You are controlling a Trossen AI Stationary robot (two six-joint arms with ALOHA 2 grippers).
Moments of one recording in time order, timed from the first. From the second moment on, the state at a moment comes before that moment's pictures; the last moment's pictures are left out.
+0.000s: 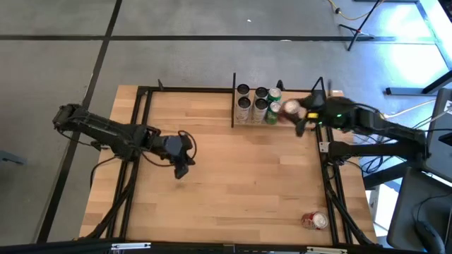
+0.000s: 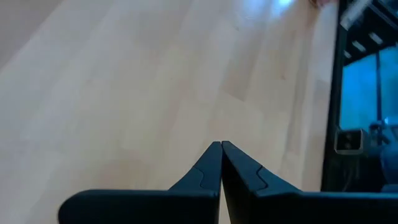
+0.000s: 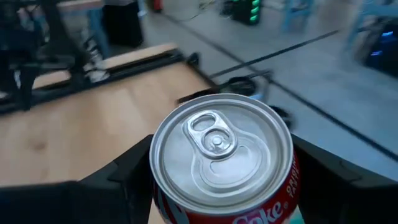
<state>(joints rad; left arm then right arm) -0.22 1.13 0.84 -0.53 -0.05 -0.70 -0.18 0.74 0.89 -0.51 0.26 0.14</state>
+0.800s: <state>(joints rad) 0.08 1.13 0.84 -0.50 -0.15 -0.70 -0.81 0.67 0.58 -0.28 0.11 0.13</state>
